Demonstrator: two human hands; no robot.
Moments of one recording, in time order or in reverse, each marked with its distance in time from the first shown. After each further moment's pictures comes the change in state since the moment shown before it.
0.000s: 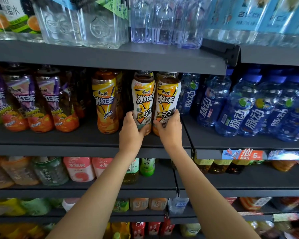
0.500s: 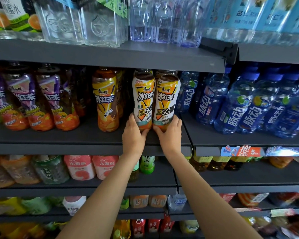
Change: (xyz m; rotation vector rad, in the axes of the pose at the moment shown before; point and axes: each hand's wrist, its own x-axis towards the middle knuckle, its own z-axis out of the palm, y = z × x) left_hand -0.013 -0.001 0.006 0.099 -0.026 -0.047; right_hand -0.019 0.012 0.001 -0.097 -0.007 0.043
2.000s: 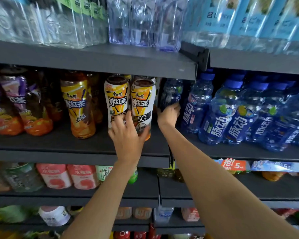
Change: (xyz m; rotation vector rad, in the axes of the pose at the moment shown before) left_hand 0.000 0.044 0.047 0.326 0.379 0.193; right_hand 0.133 0.029 -0.007 -0.126 0.050 0.149
